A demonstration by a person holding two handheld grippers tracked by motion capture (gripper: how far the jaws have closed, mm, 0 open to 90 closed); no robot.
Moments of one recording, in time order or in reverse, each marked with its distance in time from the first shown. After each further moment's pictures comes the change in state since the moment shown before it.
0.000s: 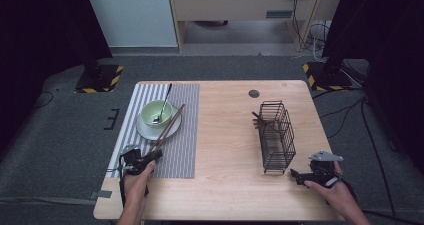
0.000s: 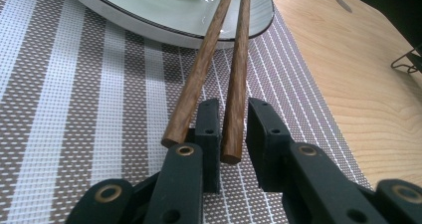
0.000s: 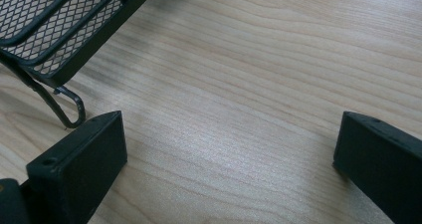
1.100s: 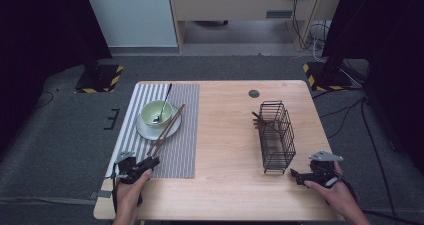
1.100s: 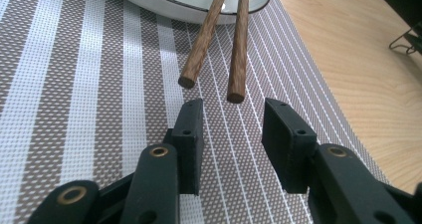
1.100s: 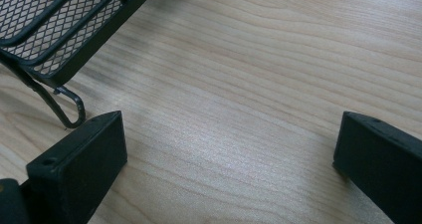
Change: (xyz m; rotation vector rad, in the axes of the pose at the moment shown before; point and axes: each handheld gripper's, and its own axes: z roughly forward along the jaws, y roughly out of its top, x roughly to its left) left arm 0.003 -0.014 -0.027 0.018 0.009 0.050; right arm 0.000 0.000 0.000 0.000 -0.001 0.001
